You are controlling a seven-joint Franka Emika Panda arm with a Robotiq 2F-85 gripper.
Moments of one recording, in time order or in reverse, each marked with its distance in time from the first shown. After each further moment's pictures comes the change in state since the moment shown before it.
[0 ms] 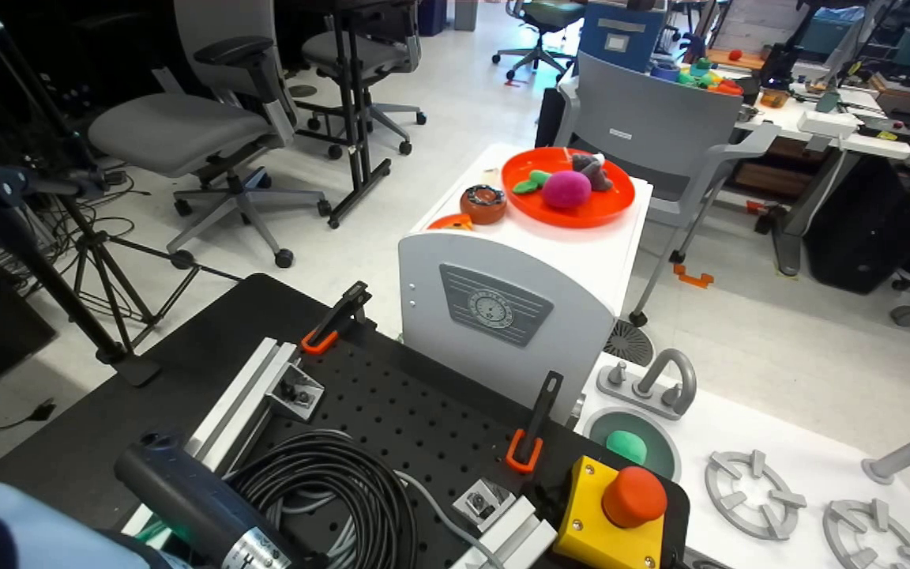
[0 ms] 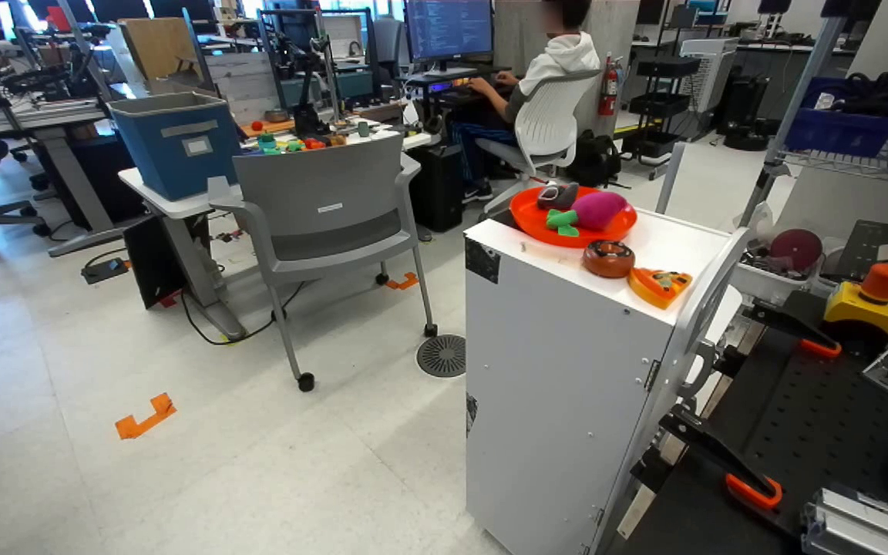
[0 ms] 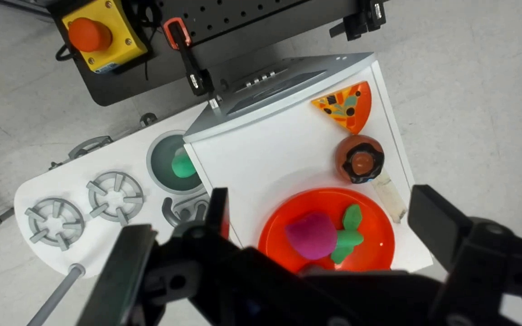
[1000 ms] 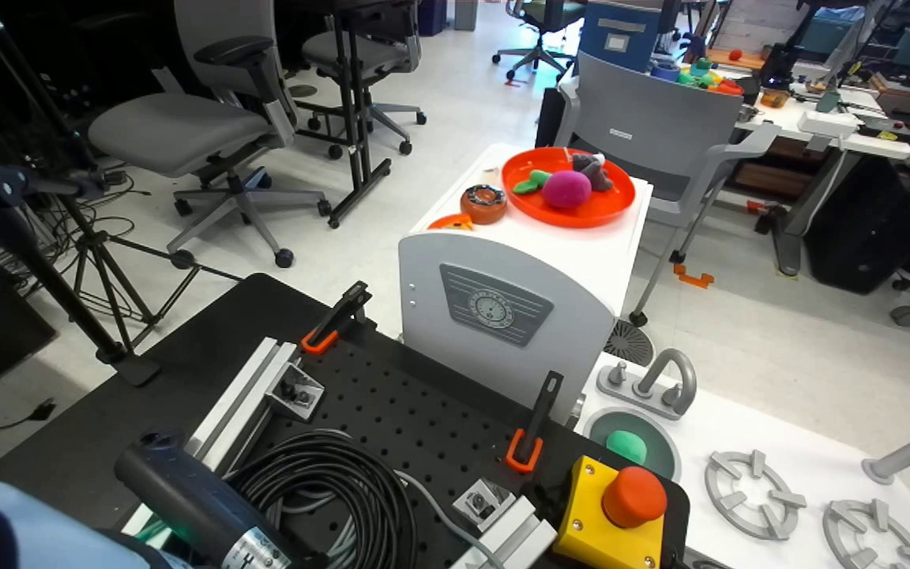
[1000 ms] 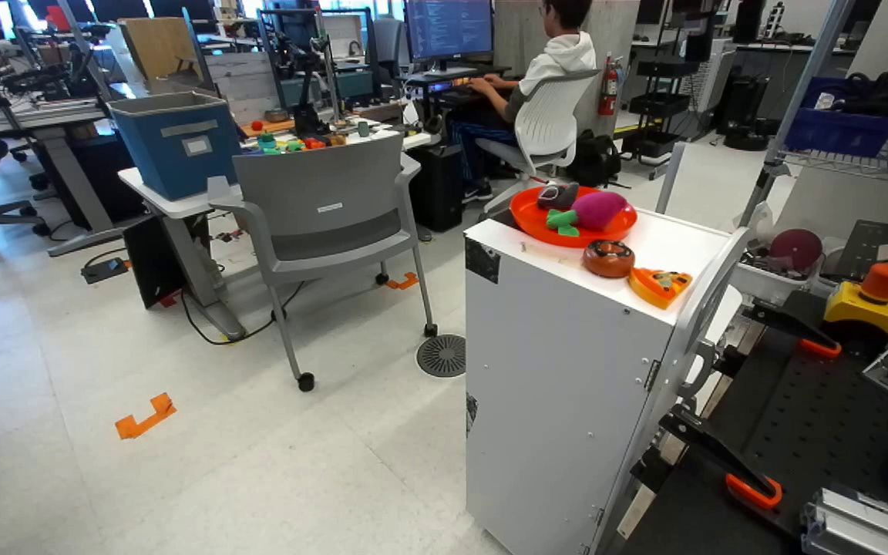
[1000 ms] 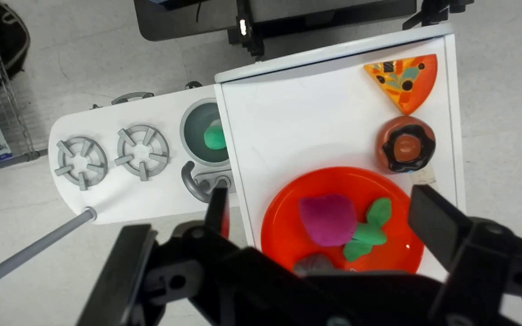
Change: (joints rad) arm 0.030 0.258 0.049 0.182 -0.176 0.013 -0.059
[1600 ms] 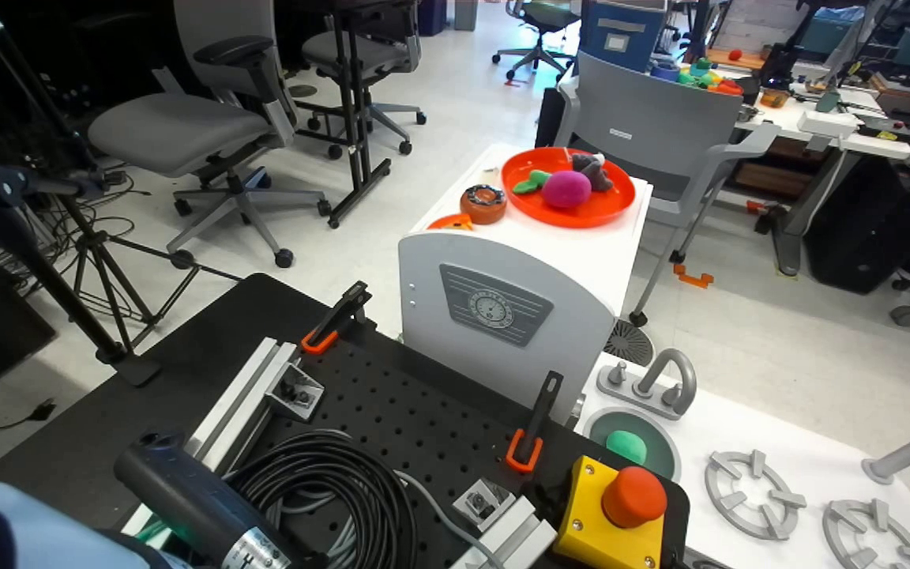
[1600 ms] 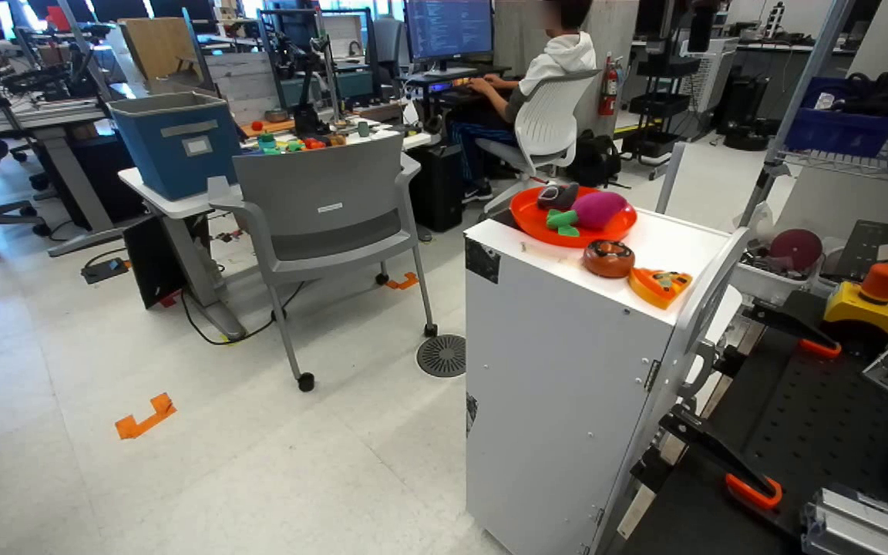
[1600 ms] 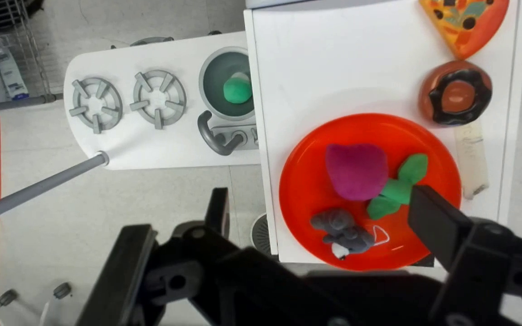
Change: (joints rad) arm -0.001 0.105 -0.010 0.059 -0.091 0.128 -0.039
